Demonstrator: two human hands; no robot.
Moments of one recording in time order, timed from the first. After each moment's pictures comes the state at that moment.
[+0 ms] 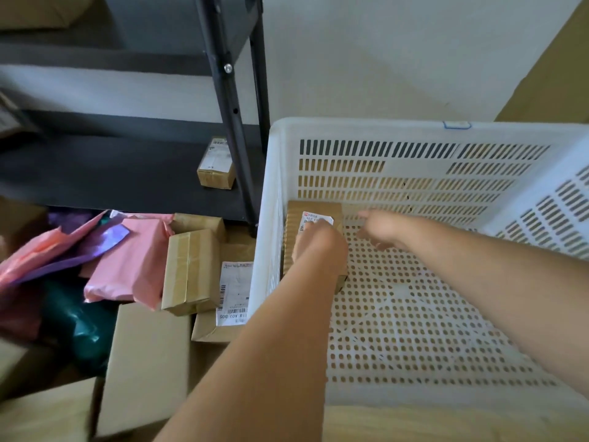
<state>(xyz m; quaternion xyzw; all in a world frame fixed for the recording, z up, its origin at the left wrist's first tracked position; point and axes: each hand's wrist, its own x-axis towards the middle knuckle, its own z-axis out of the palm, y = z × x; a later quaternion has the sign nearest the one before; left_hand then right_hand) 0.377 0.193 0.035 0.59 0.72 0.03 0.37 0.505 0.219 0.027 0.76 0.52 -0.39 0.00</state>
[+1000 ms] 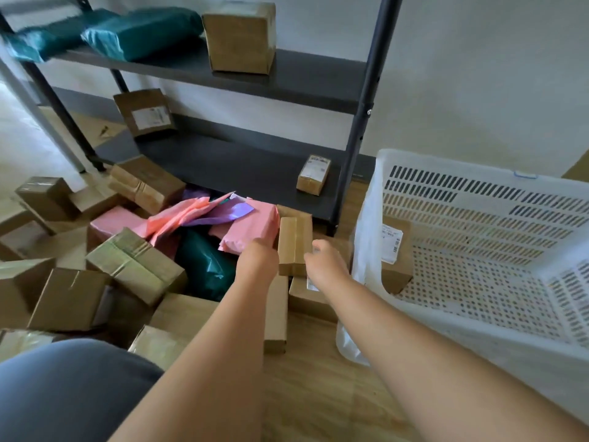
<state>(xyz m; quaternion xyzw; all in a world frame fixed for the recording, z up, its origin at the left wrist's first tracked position) 0.116 0.066 0.078 0.42 0.82 0.17 0.35 0.230 0.057 0.091 0.71 0.50 -0.44 -0.22</state>
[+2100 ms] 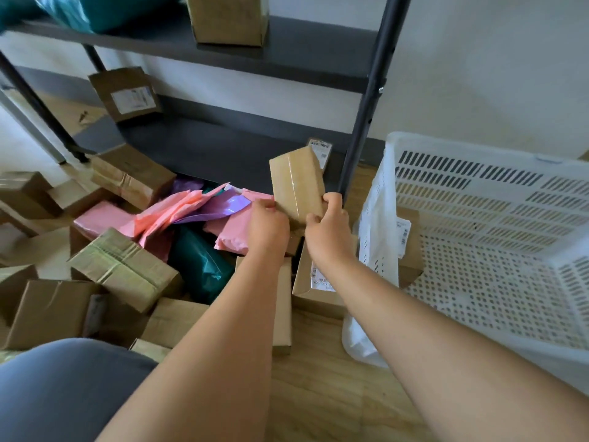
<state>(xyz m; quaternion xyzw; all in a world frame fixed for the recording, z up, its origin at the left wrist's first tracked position) 0.118 0.124 0.072 0.29 0.73 0.43 0.45 0.212 0.106 0.086 0.70 0.55 -0.33 -0.32</state>
